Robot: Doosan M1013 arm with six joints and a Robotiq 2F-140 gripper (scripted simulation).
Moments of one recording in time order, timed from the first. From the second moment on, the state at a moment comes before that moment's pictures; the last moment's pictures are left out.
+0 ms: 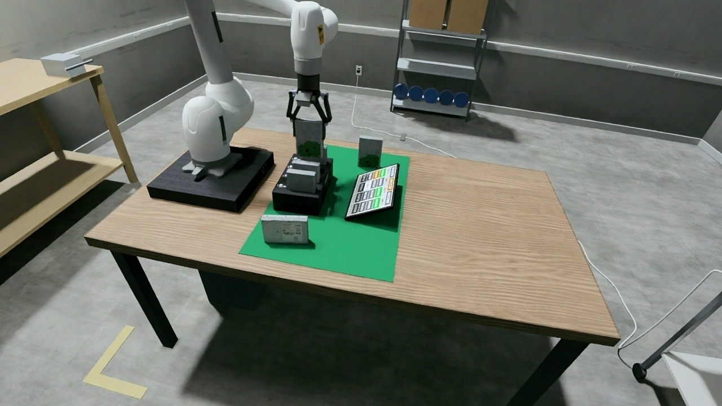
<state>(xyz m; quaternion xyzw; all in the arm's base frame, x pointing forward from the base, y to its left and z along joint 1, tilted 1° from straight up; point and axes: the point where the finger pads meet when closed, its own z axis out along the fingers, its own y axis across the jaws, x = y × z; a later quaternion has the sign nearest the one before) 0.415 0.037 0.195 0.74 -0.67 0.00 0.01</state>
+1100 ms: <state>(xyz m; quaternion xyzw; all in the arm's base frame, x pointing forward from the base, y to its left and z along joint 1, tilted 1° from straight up) 0.415 0.036 0.148 0.74 -0.67 0.00 0.01</state>
